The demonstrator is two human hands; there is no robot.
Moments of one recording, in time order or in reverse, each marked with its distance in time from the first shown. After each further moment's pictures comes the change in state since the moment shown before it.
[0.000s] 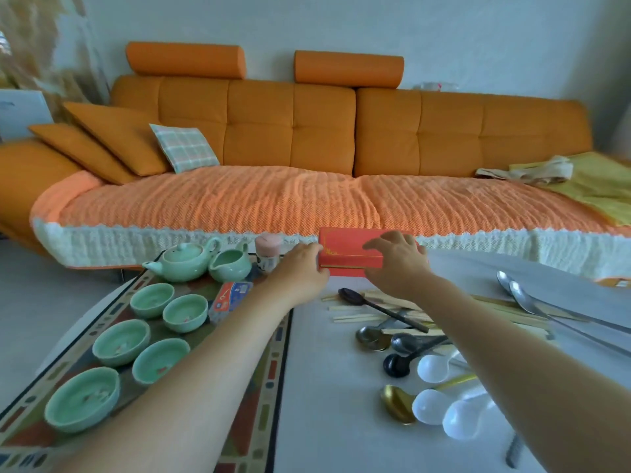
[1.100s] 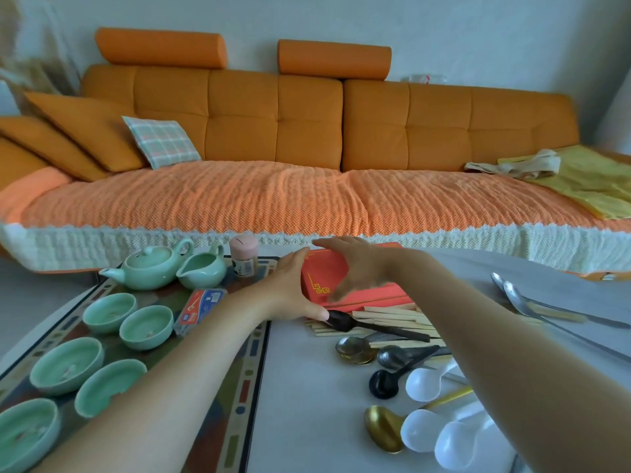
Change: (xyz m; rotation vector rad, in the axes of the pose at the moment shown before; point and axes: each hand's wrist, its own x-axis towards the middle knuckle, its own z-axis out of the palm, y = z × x) left_hand 0.010 -0.010 0.014 -0.086 -0.275 -0.029; right_hand 0.028 -0.019 -0.022 0.116 -0.499 -0.214
